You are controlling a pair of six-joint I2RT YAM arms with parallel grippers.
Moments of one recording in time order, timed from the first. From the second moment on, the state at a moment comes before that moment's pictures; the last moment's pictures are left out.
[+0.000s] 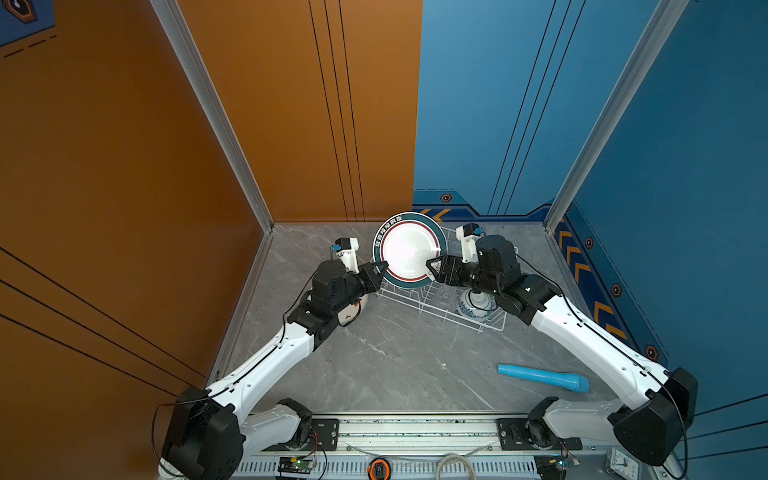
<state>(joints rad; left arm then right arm) -0.46 1.17 0.80 0.15 0.22 -0.82 0.60 1.29 1.22 -0.38 -0.13 0.61</state>
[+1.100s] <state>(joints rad) 0.10 0.79 0.64 -0.30 0.23 -0.90 0.52 1.04 0.96 -0.30 -0.05 0.57</state>
